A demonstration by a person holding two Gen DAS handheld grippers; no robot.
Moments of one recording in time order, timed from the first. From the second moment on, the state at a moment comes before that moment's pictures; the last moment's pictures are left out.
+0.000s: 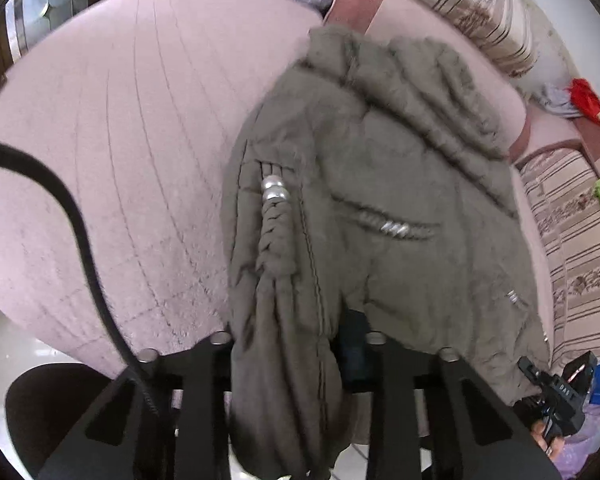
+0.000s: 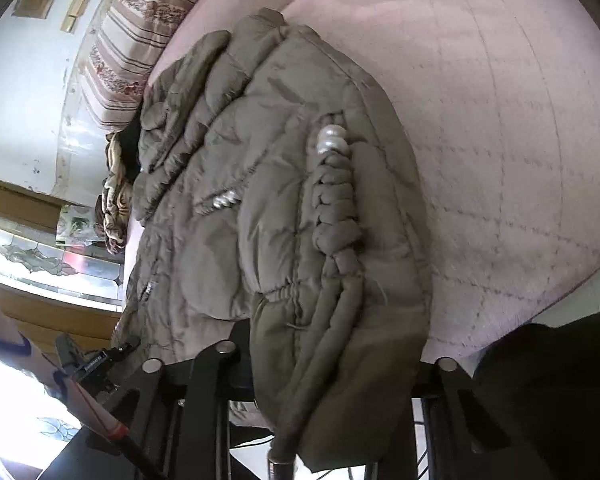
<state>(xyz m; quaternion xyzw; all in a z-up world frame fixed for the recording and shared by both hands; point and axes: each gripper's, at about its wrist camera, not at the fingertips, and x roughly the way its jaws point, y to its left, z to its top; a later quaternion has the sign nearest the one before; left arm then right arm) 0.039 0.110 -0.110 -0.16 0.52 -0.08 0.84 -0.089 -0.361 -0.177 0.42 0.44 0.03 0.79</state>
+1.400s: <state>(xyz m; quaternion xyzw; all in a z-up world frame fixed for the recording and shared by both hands) 0.189 0.074 0.054 -0.16 0.39 -0.07 0.91 0.088 -0.370 0.058 0.31 0.34 0.03 0.89</state>
